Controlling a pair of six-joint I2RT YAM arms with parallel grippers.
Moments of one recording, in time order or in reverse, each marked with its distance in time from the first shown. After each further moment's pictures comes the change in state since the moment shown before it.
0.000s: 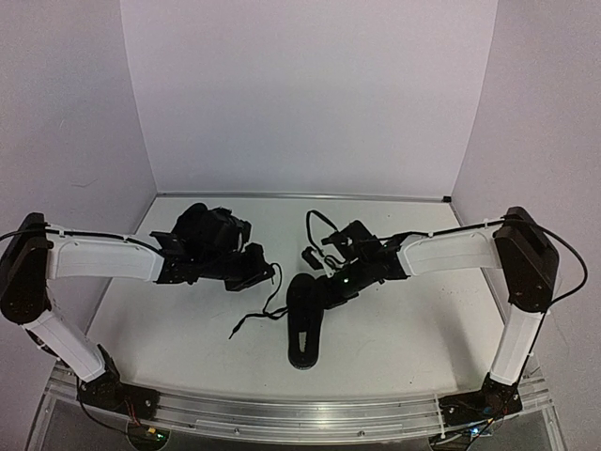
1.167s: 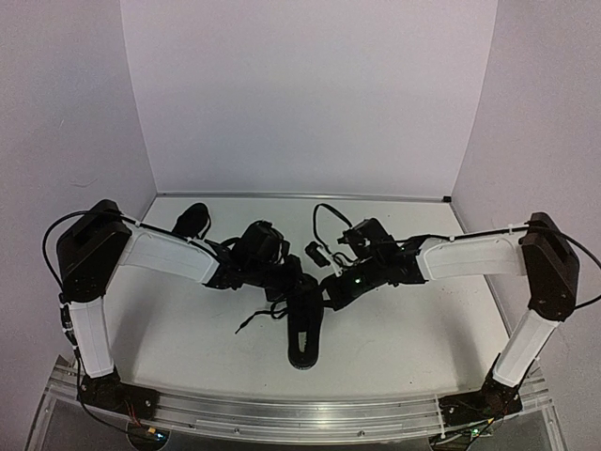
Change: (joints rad) left arm -0.037 0.382 0.179 0.201 0.196 -0.182; right arm 0.000 -0.133 -0.109 0.087 -0.067 -0.090
